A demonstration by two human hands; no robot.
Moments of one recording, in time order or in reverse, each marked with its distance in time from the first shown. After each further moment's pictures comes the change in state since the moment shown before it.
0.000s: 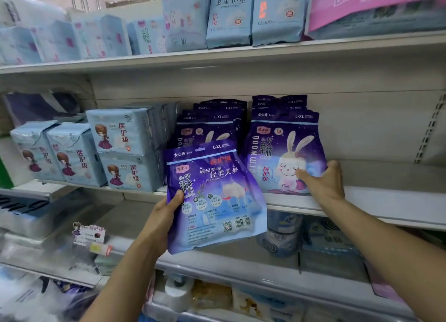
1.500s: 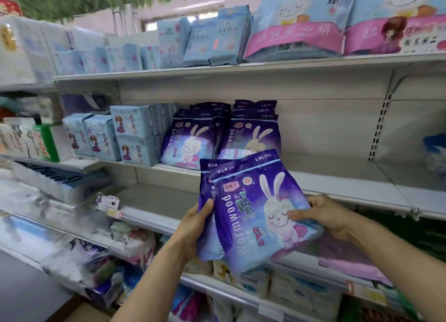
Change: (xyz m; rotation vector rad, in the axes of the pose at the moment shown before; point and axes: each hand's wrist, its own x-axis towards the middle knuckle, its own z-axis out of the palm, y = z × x) left_hand -0.178 -0.071 0.145 -0.089 -0.065 0.018; right_hand -0.070 0.071 -0.201 0.274 -0.957 0.119
